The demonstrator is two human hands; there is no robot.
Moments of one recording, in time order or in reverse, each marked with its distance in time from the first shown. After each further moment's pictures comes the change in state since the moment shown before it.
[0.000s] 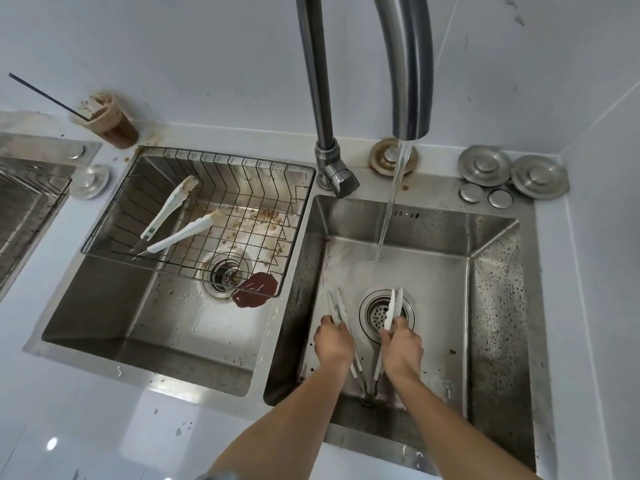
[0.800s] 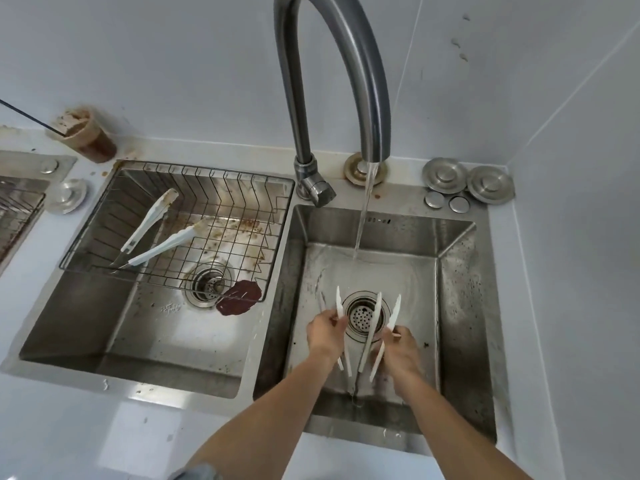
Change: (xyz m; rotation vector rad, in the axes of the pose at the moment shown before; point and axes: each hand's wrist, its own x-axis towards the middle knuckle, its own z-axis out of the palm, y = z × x) left_hand -0.016 0.020 -0.013 -0.039 -0.163 0.197; right_hand -0.022 0.009 -0.038 0.379 -0.035 0.230
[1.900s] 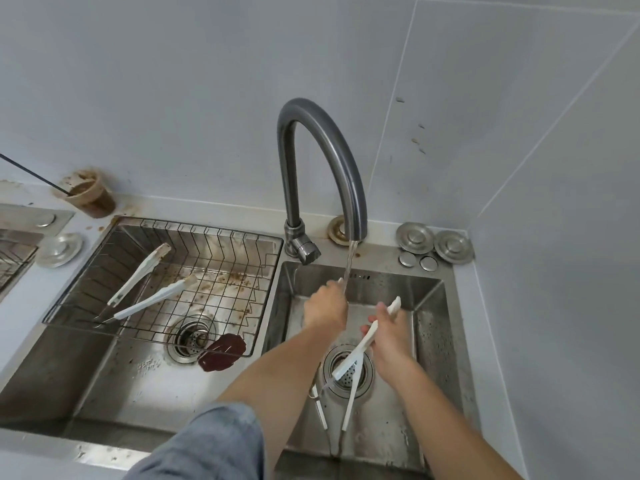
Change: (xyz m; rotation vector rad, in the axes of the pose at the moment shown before) left_hand 0.032 0.142 -0.033 0.701 0.106 0.461; right_hand -0.010 -0.128 -0.042 0.670 0.008 -0.059
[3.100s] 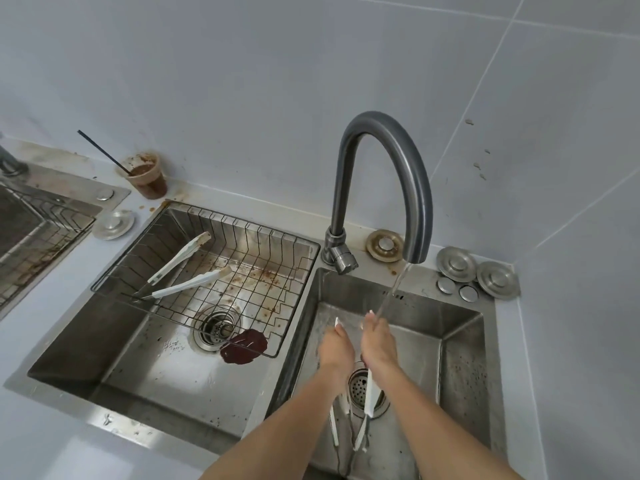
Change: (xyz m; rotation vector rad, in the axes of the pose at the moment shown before) left_hand -0.037 -0.034 0.026 -1.012 -0.011 -0.569; right_hand 0.016 0.026 0.054 -0.774 -0.136 -0.183
